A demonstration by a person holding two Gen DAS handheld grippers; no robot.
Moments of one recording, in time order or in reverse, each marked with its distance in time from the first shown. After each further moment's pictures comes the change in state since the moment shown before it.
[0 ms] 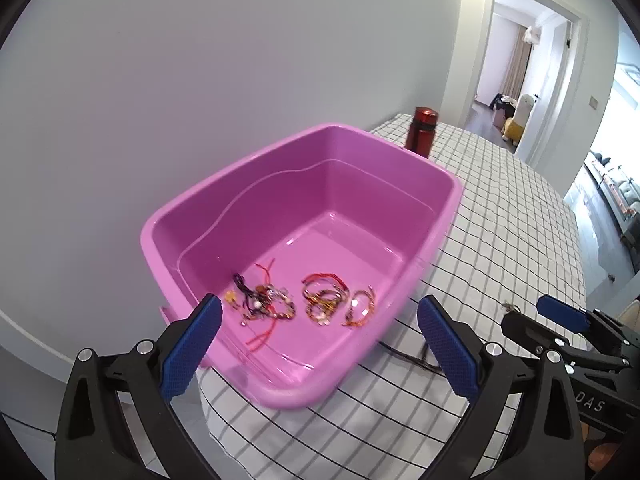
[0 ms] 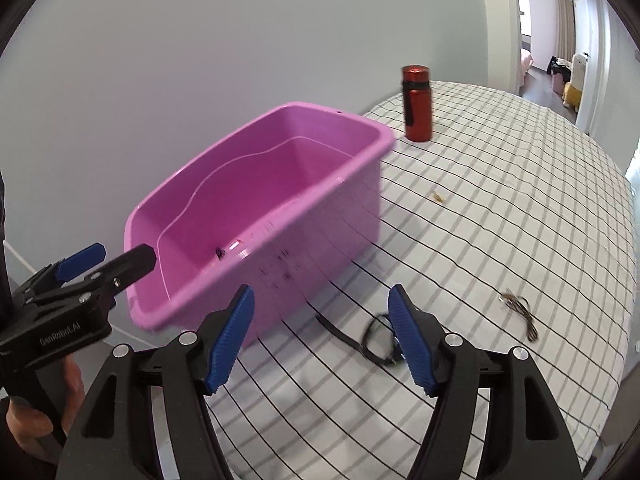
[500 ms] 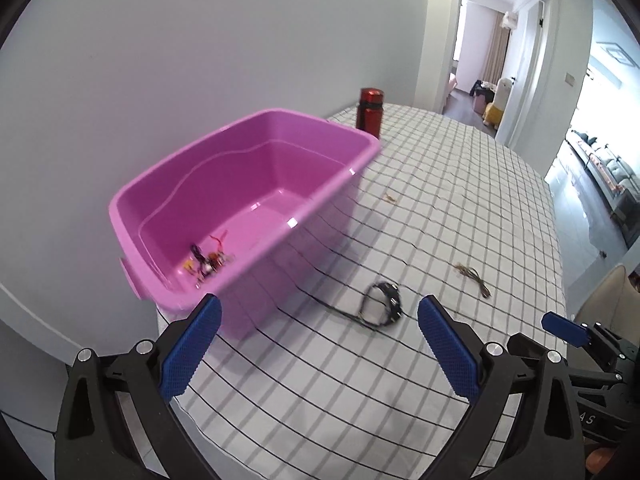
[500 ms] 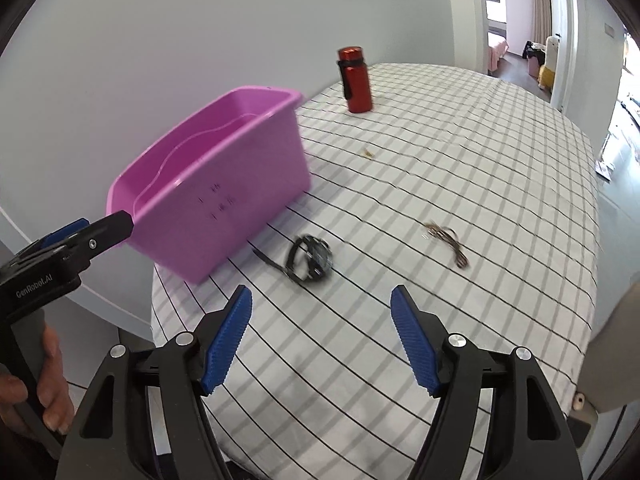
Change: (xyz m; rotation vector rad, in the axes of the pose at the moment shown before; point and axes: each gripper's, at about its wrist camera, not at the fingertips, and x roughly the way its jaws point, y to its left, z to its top) left arm -0.041 -0.088 -0.056 0.058 0.013 -0.032; right arm -0.068 -0.085 -0.091 0.050 0.018 -0.054
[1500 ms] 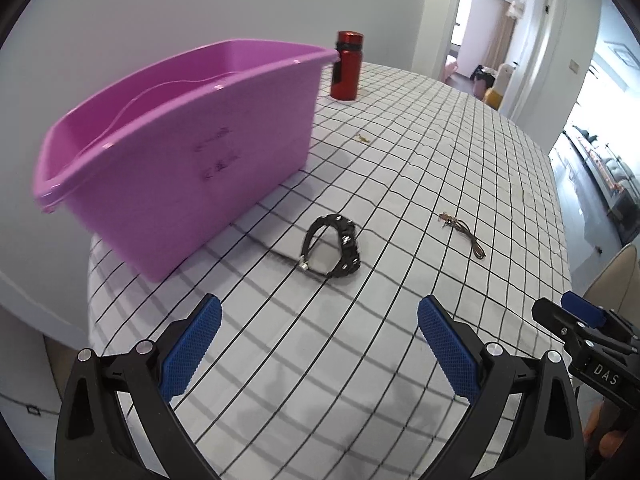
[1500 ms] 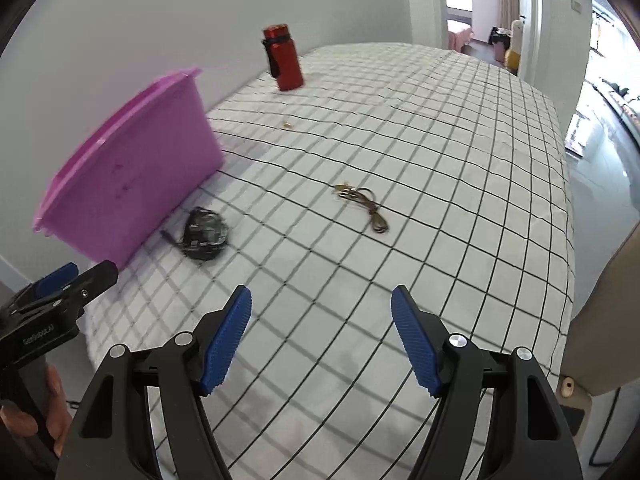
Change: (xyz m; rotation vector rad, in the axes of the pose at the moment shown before) left arm 0.090 -0.067 -0.065 -0.024 0.069 -0.032; right arm 0.047 -0.108 -0.038 0.074 0.012 -0.113
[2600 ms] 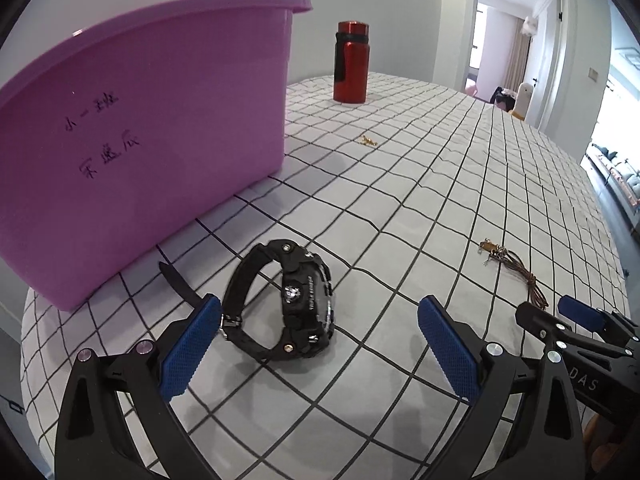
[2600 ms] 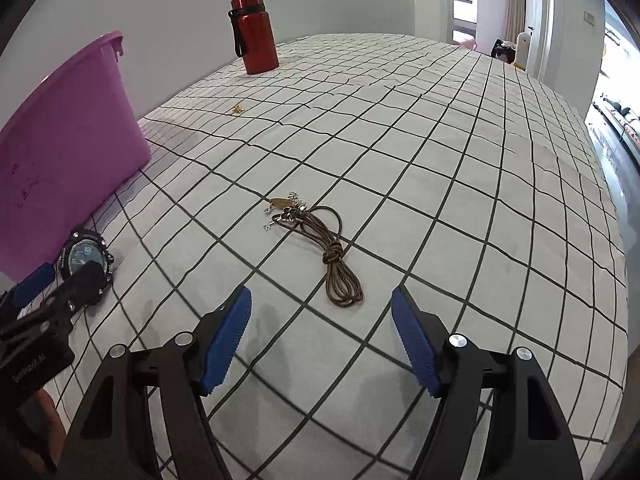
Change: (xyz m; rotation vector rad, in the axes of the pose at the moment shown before) left arm 0.122 -0.045 0.003 -0.036 -0.113 0.092; right arm 0.144 -0.044 0.037 -0.060 -0.032 -0.029
